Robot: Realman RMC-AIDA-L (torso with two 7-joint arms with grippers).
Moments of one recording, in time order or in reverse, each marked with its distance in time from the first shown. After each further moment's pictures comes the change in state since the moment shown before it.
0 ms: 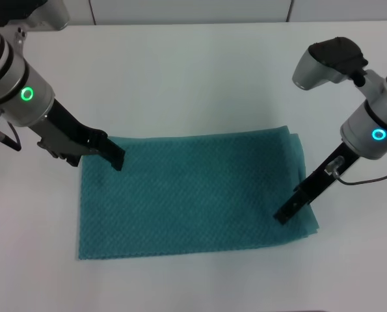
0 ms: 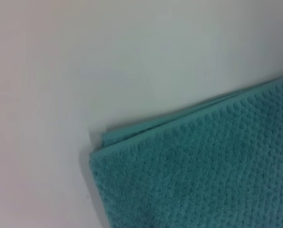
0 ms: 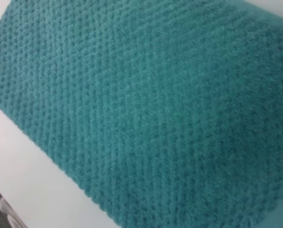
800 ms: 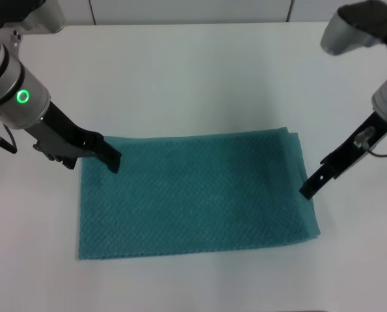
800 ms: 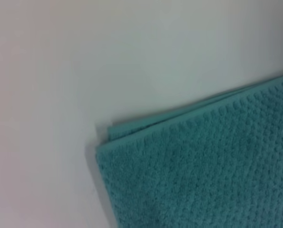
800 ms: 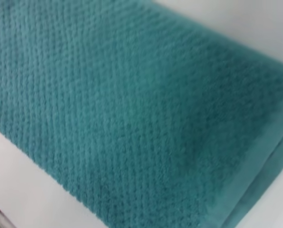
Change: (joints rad) left arm 0.010 0.002 -0.002 0.003 0.003 0.004 0.000; right arm -0.047 -0.005 -0.014 -0.278 -0.041 -0.188 0.083
